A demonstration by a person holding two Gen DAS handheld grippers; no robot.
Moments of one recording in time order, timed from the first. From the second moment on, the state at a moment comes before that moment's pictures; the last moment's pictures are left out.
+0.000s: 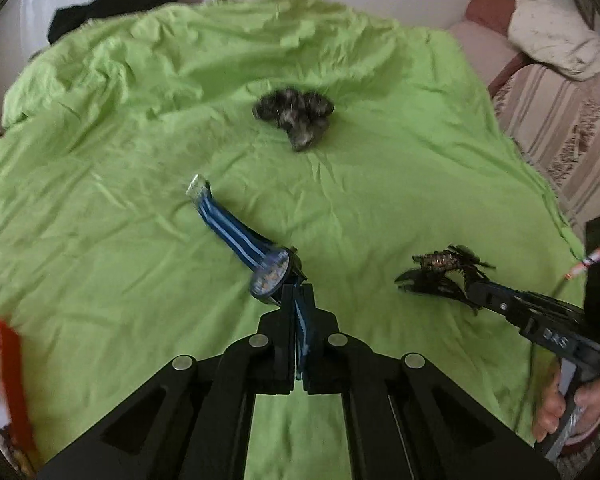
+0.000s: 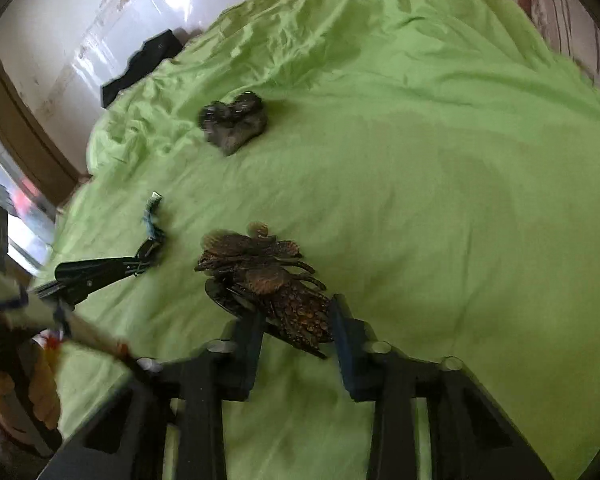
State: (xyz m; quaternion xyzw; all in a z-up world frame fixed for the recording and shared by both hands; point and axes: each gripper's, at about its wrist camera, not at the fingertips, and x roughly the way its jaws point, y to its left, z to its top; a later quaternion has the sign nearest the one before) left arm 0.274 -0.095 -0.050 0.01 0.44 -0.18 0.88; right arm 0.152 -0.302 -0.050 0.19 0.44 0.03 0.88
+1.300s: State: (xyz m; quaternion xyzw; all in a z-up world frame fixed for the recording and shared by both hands) left arm 0.016 0.208 0.124 -0.10 0.28 -0.03 0.96; right arm 0.038 -0.189 0.014 0.09 0.43 0.03 0.90
